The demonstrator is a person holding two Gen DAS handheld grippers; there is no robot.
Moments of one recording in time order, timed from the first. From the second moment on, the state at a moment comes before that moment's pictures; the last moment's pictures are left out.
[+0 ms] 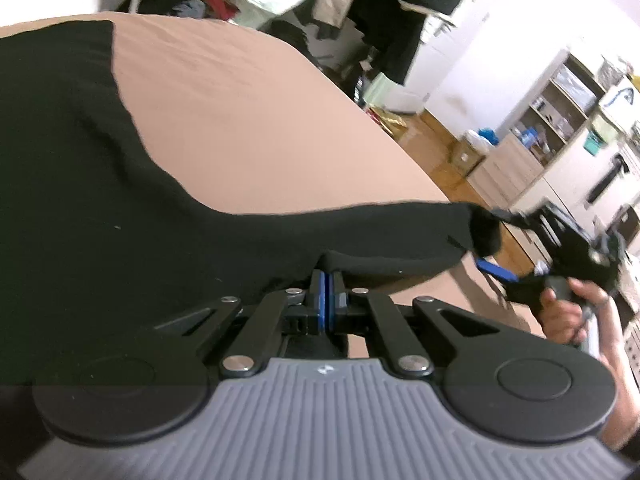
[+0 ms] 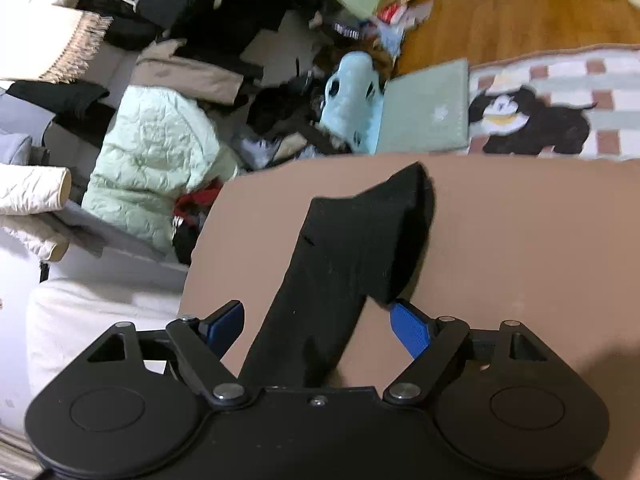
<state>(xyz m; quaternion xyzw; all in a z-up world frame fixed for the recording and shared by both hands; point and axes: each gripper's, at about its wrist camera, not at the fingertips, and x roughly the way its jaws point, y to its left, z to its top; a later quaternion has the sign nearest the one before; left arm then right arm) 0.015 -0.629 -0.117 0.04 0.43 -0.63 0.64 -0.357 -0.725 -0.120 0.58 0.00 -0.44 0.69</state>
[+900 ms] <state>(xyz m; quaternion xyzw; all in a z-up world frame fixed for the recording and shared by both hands) 0.012 -0.618 -0.141 0.06 0.45 -0.62 0.64 -0.333 -0.811 -0.077 0.34 0.06 -0.49 0.80</state>
